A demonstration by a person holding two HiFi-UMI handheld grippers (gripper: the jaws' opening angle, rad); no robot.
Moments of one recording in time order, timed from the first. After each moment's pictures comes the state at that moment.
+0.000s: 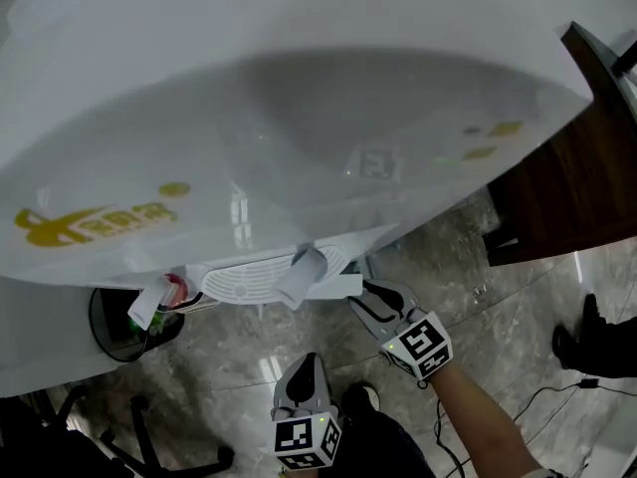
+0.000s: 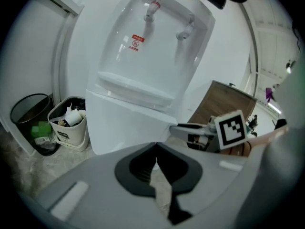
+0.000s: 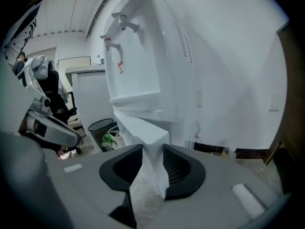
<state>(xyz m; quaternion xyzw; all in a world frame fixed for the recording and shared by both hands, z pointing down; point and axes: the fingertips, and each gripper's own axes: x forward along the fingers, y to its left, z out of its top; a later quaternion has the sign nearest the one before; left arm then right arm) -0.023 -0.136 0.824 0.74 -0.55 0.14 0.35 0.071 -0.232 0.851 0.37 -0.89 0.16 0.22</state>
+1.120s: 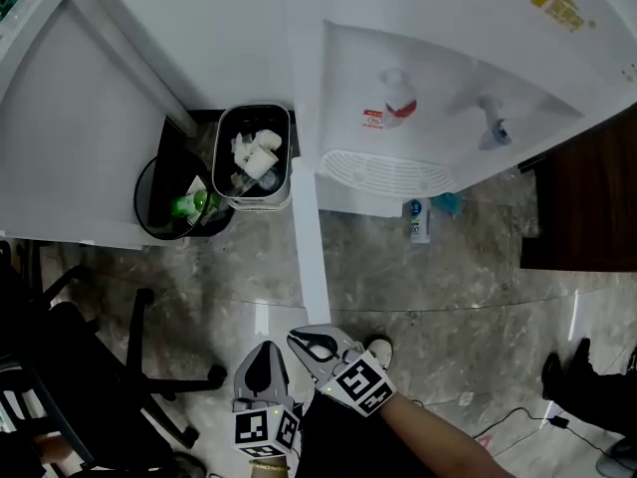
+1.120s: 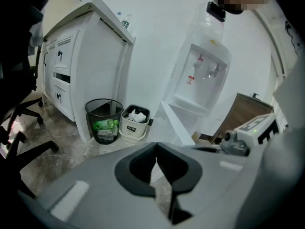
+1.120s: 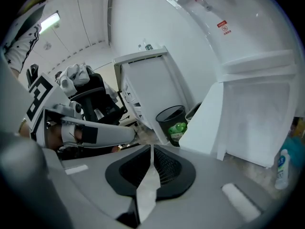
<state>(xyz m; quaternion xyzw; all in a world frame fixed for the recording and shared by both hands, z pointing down) -0.211 0.032 0.814 0.62 -0.70 0.10 0.33 -0.177 0.019 0.840 0.13 -0.94 0.25 0.21</state>
